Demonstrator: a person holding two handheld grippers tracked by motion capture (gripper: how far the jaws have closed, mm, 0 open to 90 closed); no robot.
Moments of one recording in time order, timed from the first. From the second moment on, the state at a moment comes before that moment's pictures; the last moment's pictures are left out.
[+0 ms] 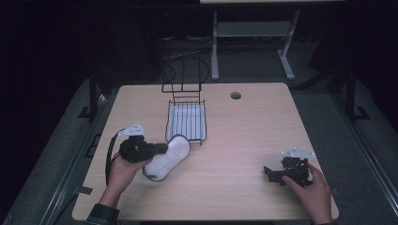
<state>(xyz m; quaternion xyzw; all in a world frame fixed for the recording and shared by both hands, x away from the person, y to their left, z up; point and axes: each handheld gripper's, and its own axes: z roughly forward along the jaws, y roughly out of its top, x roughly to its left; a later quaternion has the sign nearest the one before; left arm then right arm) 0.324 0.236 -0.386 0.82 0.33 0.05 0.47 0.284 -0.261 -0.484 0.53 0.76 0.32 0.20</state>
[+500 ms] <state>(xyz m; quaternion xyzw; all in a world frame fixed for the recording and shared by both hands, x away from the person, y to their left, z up) 0.344 0.241 -0.374 0.81 0.34 0.05 0.48 0.284 -0.261 -0.484 0.53 0.76 0.32 0.20</state>
